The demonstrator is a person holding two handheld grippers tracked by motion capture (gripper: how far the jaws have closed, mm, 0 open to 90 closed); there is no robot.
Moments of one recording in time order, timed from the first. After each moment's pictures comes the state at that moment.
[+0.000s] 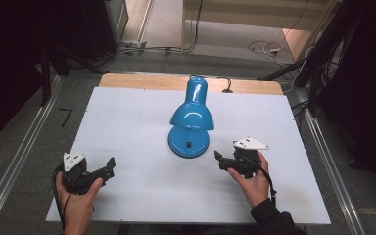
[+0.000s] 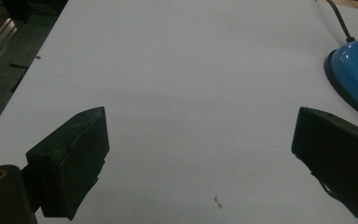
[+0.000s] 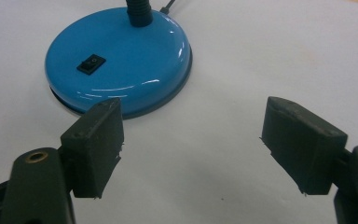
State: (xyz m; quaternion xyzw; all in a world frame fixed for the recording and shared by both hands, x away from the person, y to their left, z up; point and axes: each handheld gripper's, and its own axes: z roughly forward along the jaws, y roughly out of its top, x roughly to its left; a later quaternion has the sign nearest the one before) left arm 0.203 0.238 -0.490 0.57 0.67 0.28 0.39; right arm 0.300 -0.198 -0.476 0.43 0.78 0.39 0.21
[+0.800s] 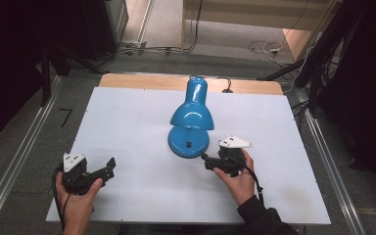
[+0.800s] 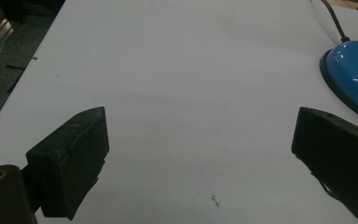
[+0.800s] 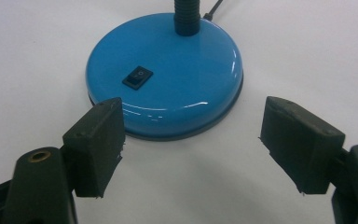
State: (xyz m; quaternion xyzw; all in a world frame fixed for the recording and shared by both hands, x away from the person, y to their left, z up) left arm 0.202 0.238 -0.490 0.57 0.66 0.27 0.40; right arm 0.302 -0.160 -0.480 0.41 0.79 0.40 0.20
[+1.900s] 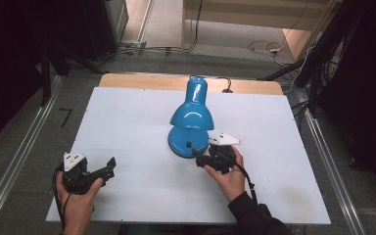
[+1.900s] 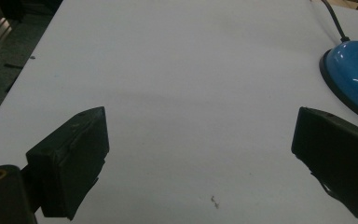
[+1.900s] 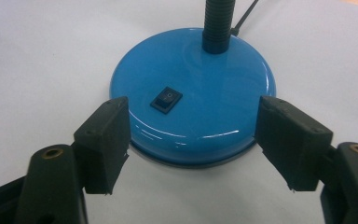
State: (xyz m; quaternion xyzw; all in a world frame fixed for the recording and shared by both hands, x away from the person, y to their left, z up) left arm 0.203 0.238 -0.490 0.57 0.66 0.27 0.40; right arm 0.307 -0.135 -0.479 0.40 0.80 0.41 0.19
